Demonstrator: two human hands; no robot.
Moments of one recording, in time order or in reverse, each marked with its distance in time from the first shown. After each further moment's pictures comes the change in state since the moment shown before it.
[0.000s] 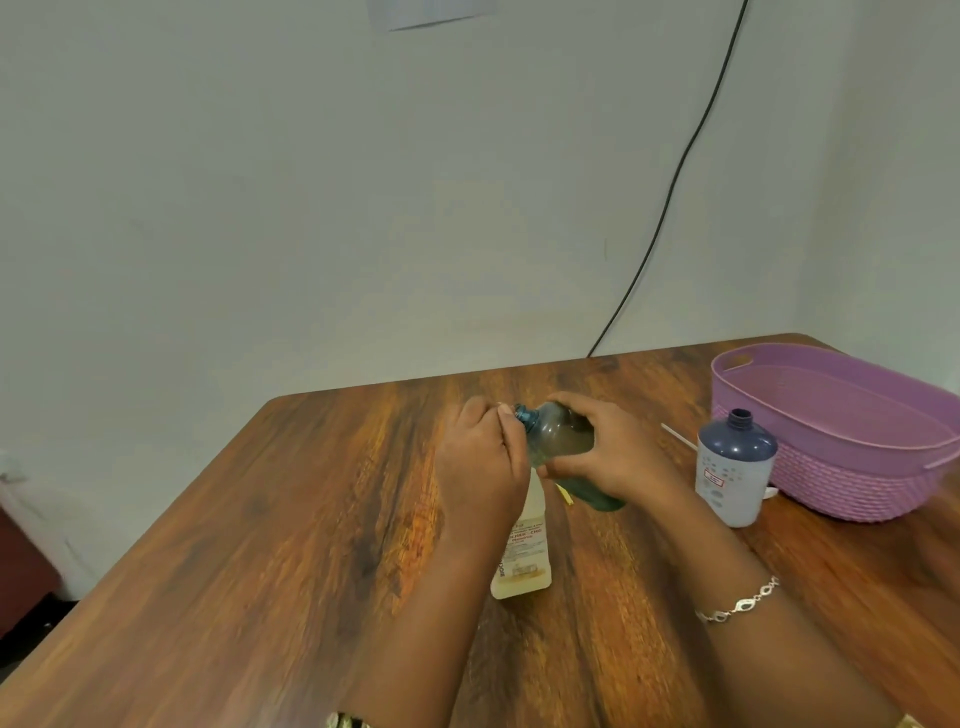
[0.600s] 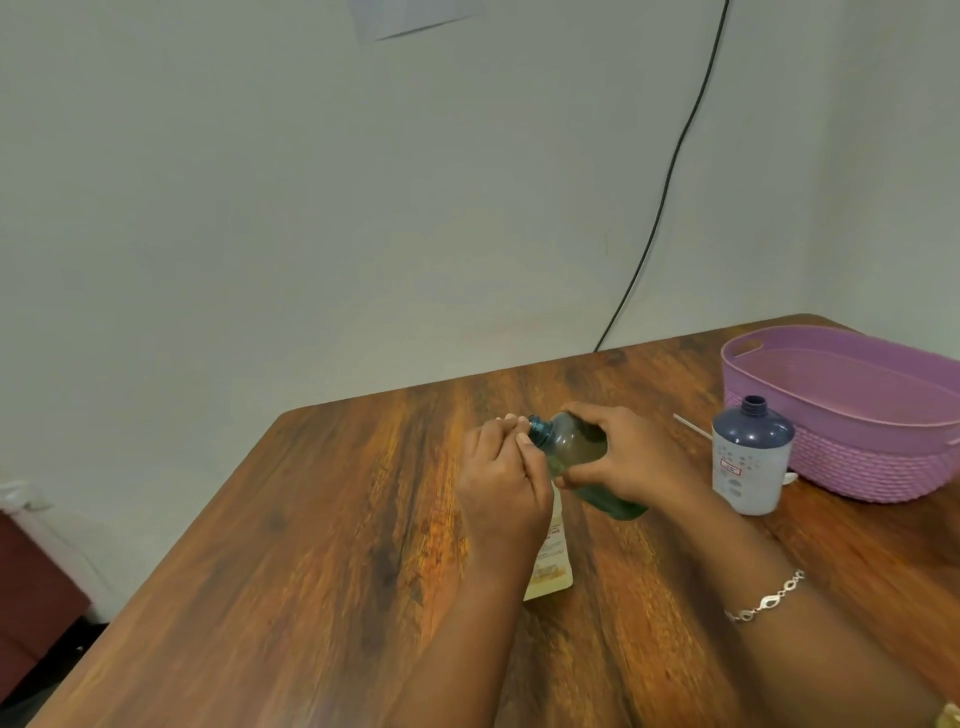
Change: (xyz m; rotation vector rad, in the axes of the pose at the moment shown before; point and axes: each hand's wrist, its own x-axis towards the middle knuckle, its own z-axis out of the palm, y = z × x) left_hand -0.020 -0.005 0.005 0.024 -0.006 0.050; right_hand -0.003 0.001 0.004 -0.103 -0.021 0.027
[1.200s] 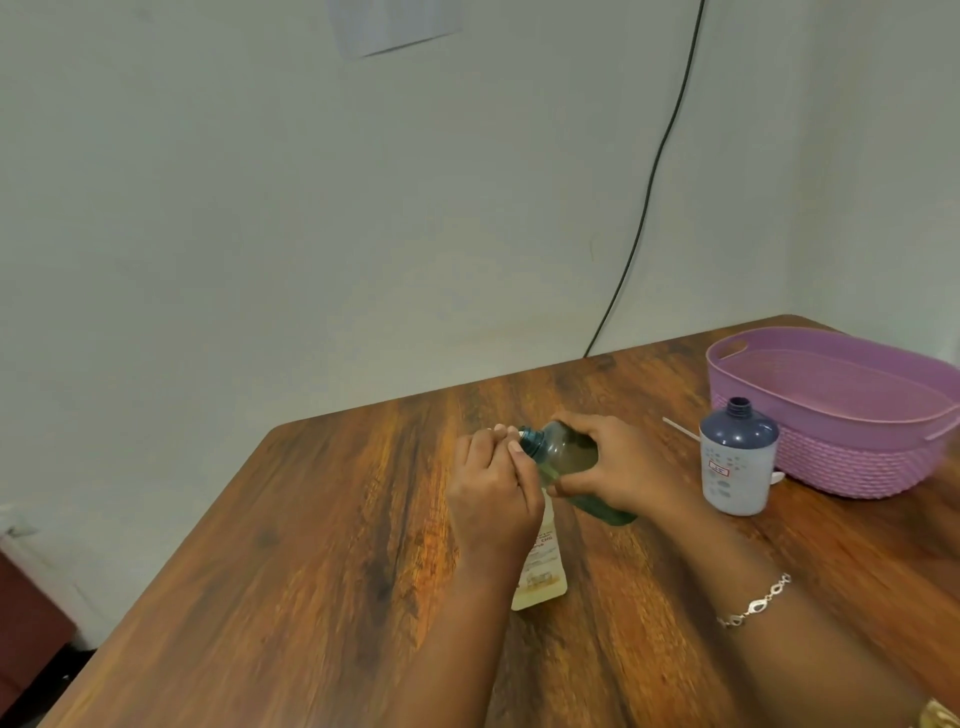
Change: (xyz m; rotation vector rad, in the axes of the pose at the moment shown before) left_hand 0.001 -0.007 0.002 0.054 0.004 0.090; right_hand 0.001 0.007 0.008 0.027 0.016 0.042
